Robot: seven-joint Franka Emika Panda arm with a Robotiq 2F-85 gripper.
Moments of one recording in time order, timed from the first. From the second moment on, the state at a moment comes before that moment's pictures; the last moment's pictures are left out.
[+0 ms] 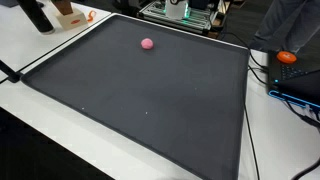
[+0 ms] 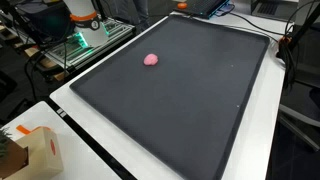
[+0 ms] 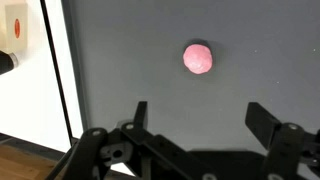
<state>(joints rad) 0.00 -0.78 0.17 -2.75 -0.17 2.17 0.07</state>
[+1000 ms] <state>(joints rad) -0.03 -0.65 0.07 -2.72 -0.08 2.25 0.15</state>
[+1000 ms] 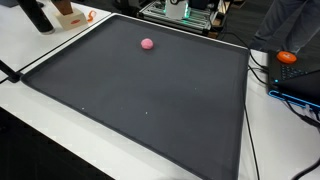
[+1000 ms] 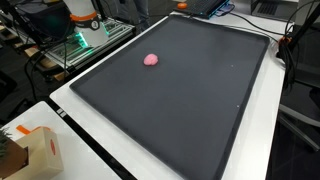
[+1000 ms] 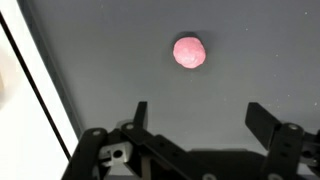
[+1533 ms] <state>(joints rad) -0.09 -0.33 -0.04 -2.61 0.10 2.33 0.24</state>
